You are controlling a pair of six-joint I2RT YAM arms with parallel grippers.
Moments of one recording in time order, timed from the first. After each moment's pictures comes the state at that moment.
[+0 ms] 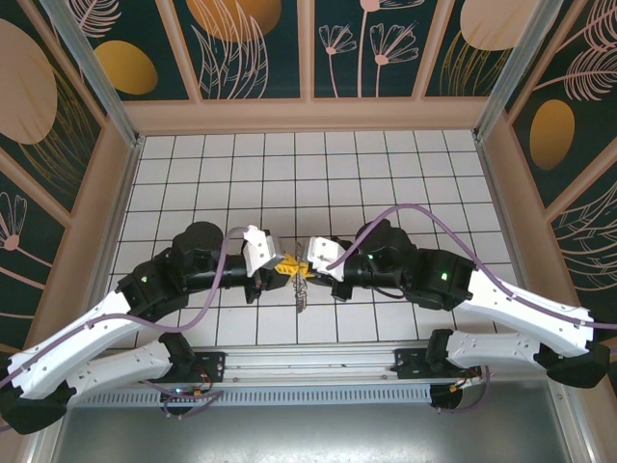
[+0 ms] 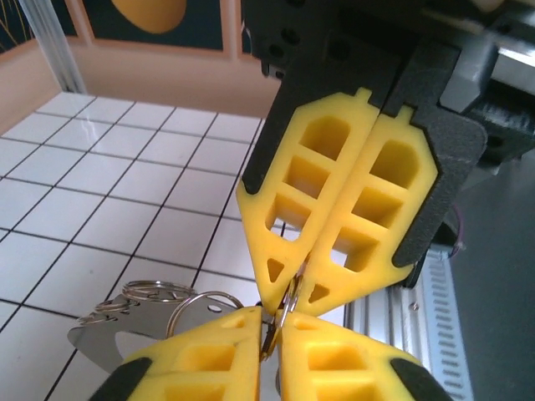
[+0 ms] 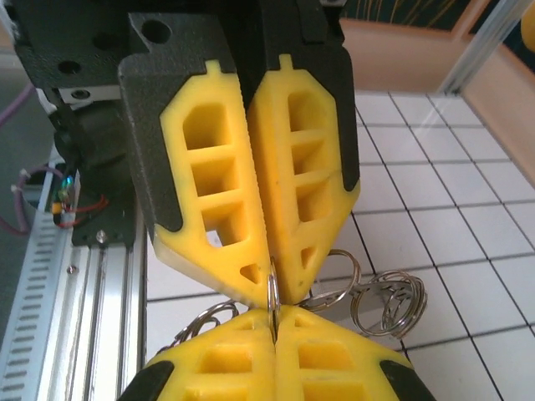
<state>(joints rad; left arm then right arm) -0.95 0.84 0.93 -0.46 0.40 0.10 1.19 1.01 1.11 -0.57 -0.11 -0.30</state>
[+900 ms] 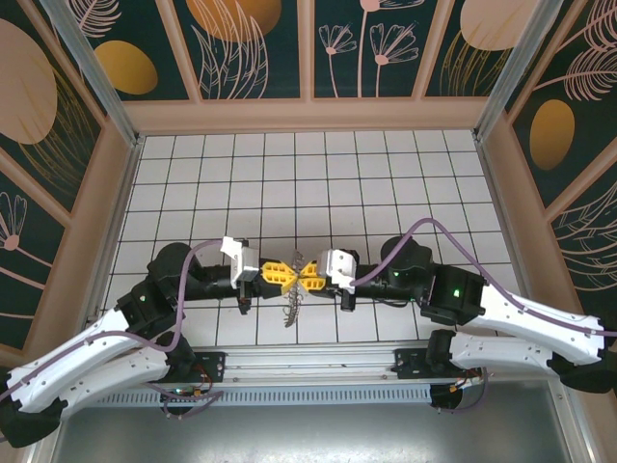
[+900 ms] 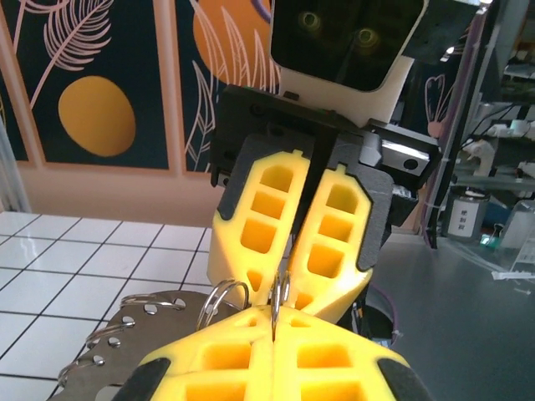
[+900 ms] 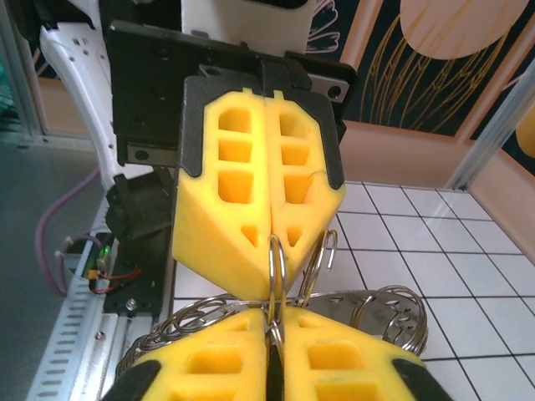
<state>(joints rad) -0.95 0.67 0.69 0.00 0.58 -0.08 1.24 0.86 0.94 -0.29 -0.19 -0.28</state>
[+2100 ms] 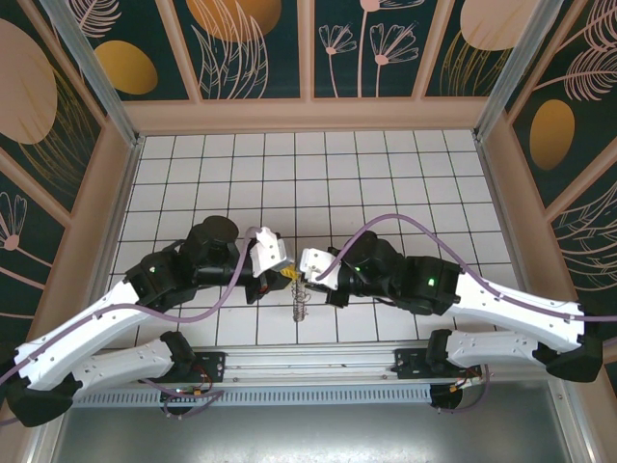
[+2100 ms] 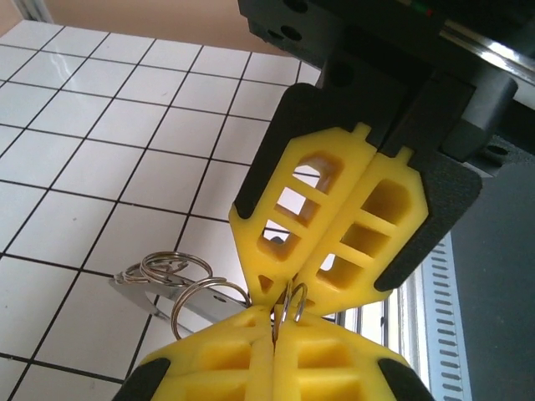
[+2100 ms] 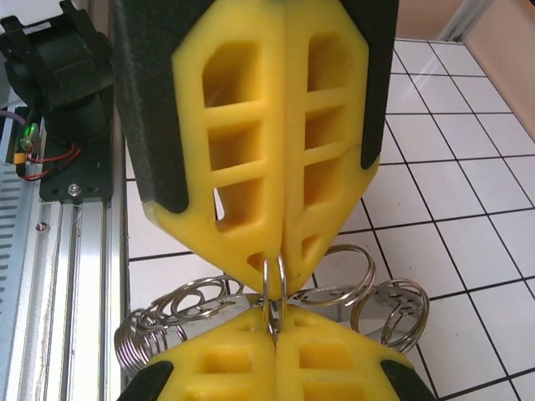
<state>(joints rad) -0.94 0.91 1.00 -0.61 0.42 0.16 1.24 1.02 1.05 -0.57 0.00 -0.30</state>
